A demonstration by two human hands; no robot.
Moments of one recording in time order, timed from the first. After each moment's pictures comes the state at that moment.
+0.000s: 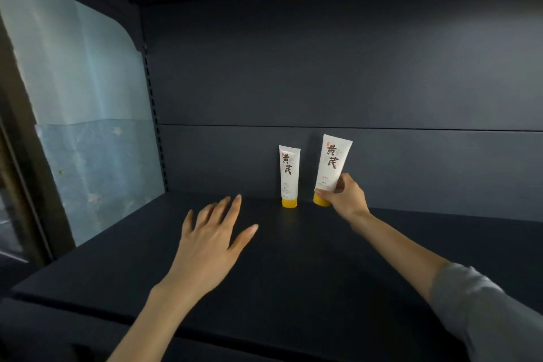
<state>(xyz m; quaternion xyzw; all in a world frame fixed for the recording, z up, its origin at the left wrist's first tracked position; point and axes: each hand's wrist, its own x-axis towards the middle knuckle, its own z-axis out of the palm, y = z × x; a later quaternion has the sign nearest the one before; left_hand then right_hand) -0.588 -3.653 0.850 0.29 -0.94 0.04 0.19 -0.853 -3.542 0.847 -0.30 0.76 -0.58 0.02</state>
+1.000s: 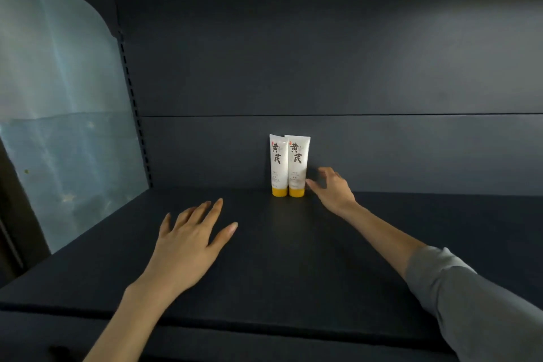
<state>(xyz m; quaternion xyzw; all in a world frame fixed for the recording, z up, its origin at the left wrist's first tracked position) -0.566 -3.676 0.843 0.28 -0.95 0.01 0.14 -0.837 -3.544 0.842 -0.31 0.86 -0.39 -0.04</state>
